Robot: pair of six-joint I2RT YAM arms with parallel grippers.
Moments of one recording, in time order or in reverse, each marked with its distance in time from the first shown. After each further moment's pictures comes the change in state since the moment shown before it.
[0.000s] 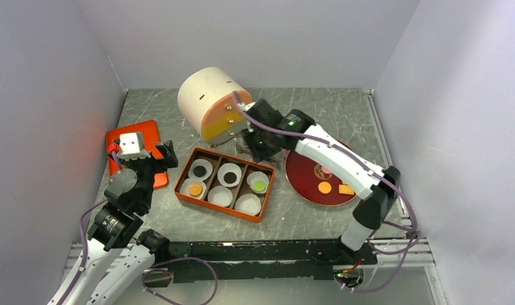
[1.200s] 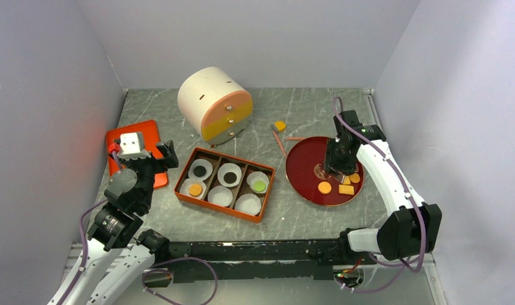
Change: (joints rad) left arm 0.000 0.000 0.000 0.001 0.011 0.000; right arm -0.730 -0.401 -0.616 -0.054 -0.035 0.095
